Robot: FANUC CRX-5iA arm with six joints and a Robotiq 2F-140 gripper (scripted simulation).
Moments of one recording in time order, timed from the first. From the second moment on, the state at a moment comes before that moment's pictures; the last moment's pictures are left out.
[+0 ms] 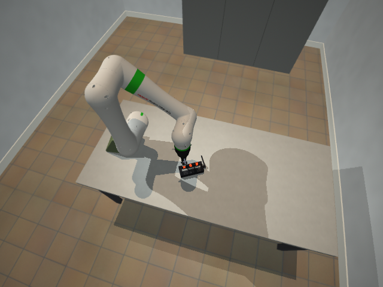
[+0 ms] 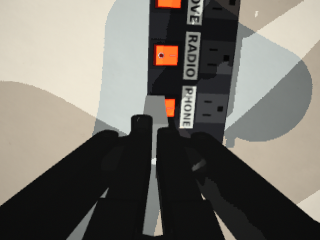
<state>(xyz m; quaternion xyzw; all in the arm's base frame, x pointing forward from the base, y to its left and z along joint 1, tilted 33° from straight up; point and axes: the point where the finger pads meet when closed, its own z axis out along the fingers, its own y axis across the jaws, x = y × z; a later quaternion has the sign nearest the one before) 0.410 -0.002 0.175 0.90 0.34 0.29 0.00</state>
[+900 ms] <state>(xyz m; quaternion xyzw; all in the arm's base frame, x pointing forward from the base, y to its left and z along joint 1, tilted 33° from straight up) 0.412 -0.002 0.172 0.90 0.34 0.29 0.00</state>
